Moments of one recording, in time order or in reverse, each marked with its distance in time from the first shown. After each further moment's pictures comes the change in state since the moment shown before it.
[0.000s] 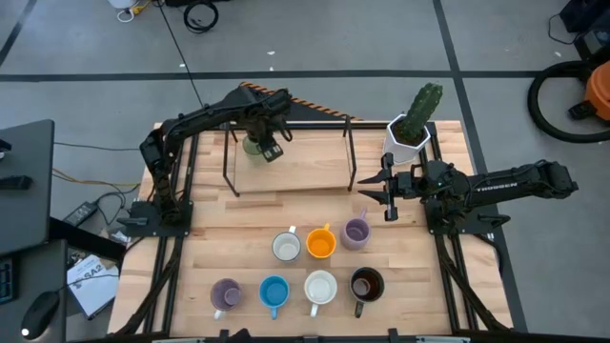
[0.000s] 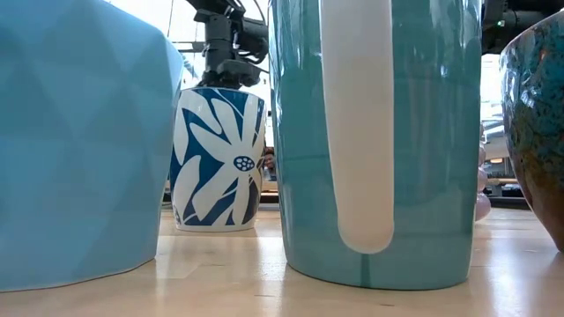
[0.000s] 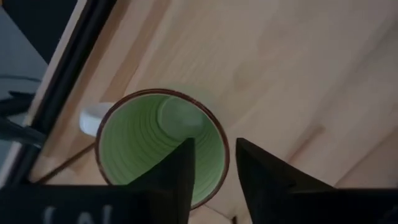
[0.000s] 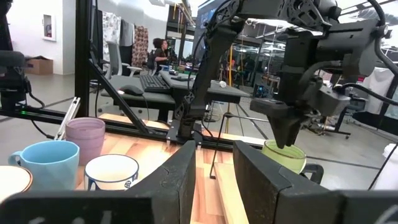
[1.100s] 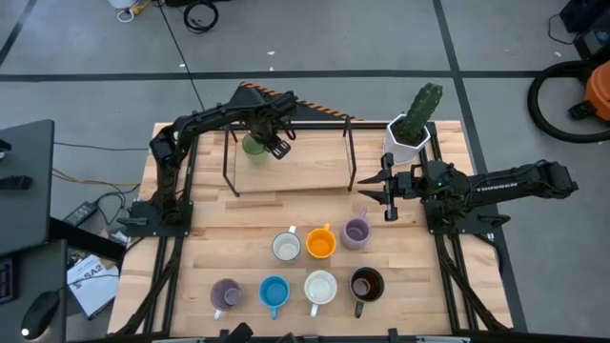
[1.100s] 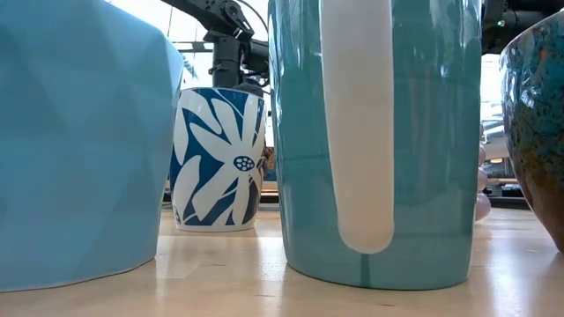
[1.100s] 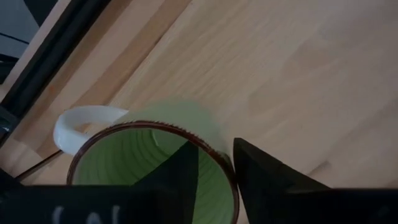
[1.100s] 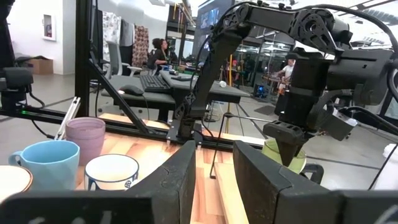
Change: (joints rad) left arm 0.030 0.092 -0.002 0.043 -0.004 -0.151; right arm 0.000 0.000 0.000 0.000 0.000 0.000
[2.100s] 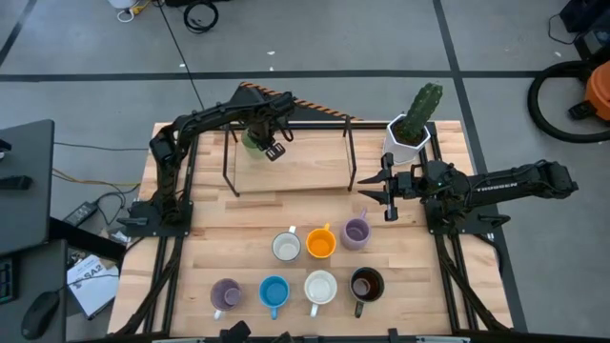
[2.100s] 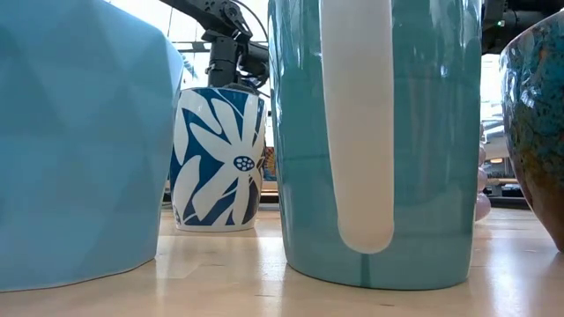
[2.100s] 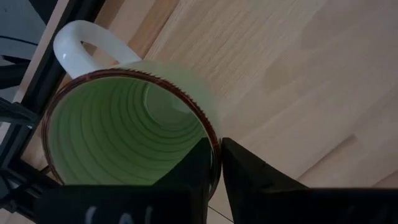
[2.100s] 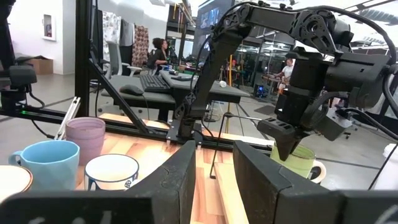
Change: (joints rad) left arm 0.010 0.000 0.000 -0.061 -0.021 0.106; right arm 0.000 0.000 0.000 0.000 0.000 0.000
